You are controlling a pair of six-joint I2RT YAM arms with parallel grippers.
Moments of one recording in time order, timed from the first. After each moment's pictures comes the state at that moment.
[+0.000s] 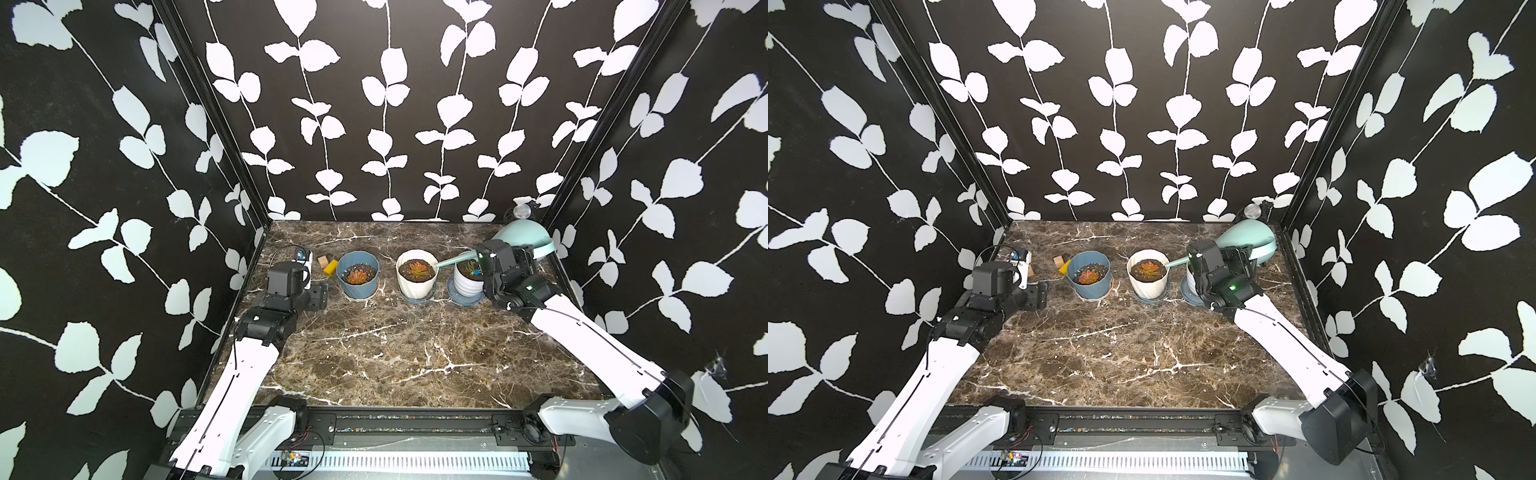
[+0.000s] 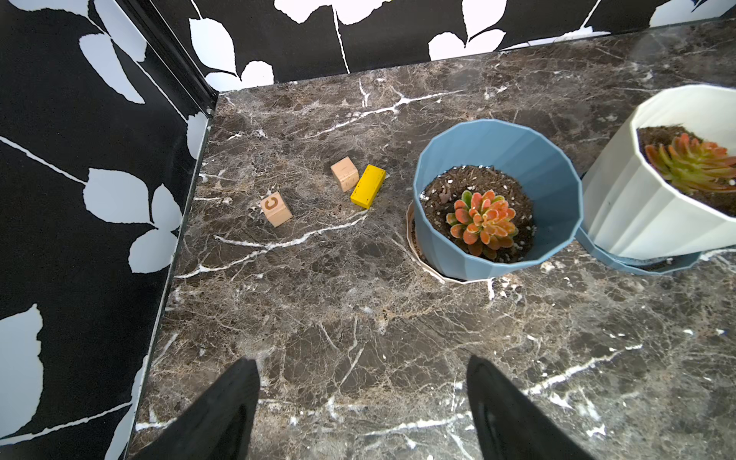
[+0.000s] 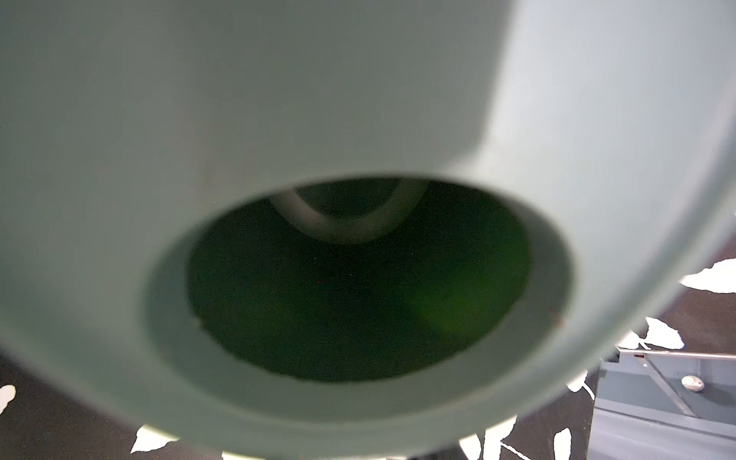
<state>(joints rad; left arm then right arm) -0.22 0.91 0.93 -0.67 -0.16 0.01 0.57 1.27 1.17 -0.55 1.21 -1.63</state>
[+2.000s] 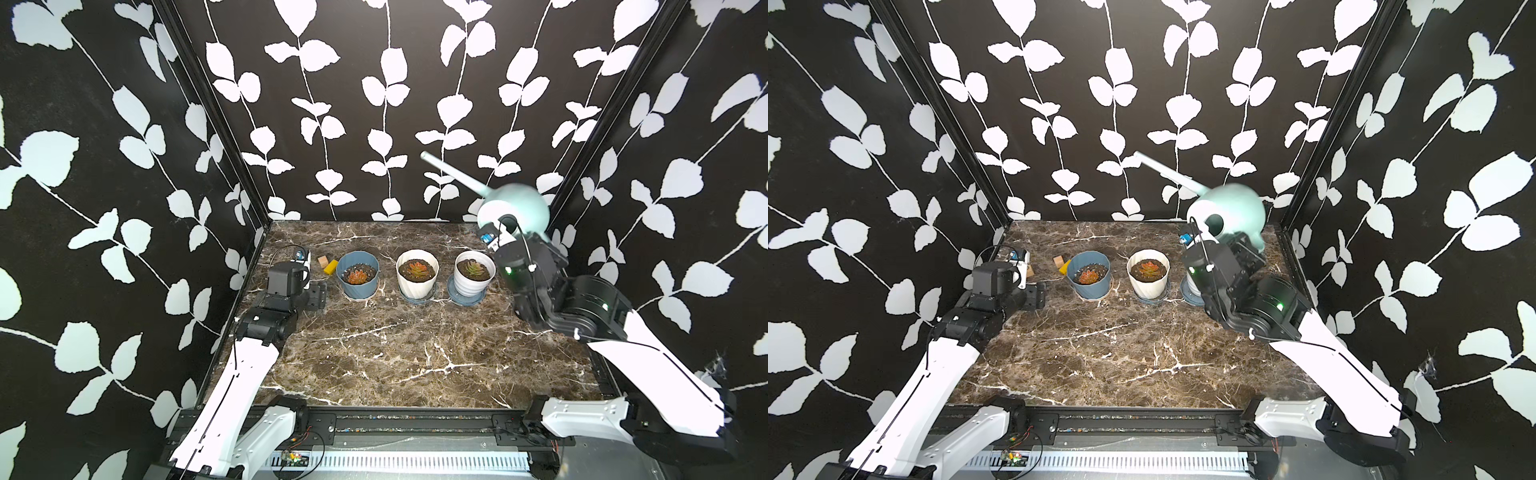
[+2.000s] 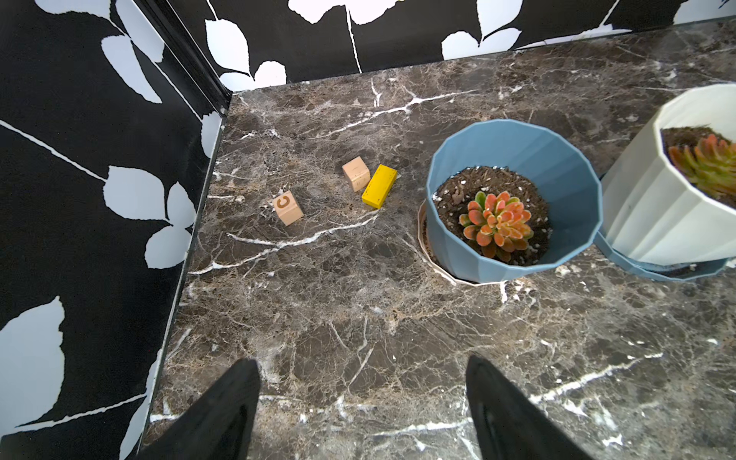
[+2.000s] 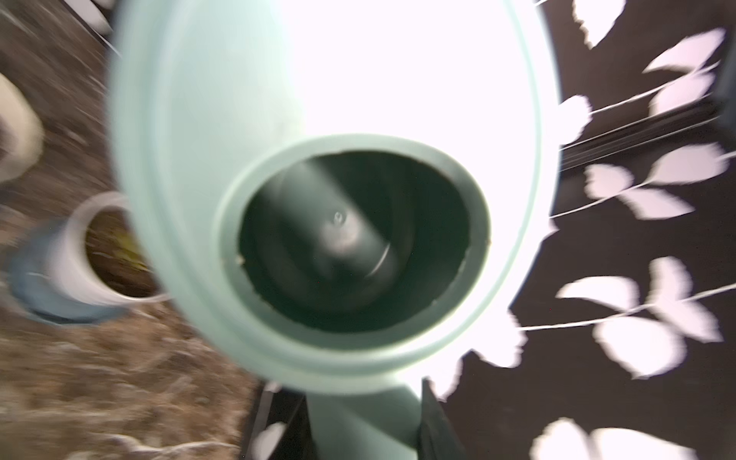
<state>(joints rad) -0.22 0.91 0.93 -0.67 -0.19 0.01 0.97 1.19 1.68 -1.18 1.10 -0.31</state>
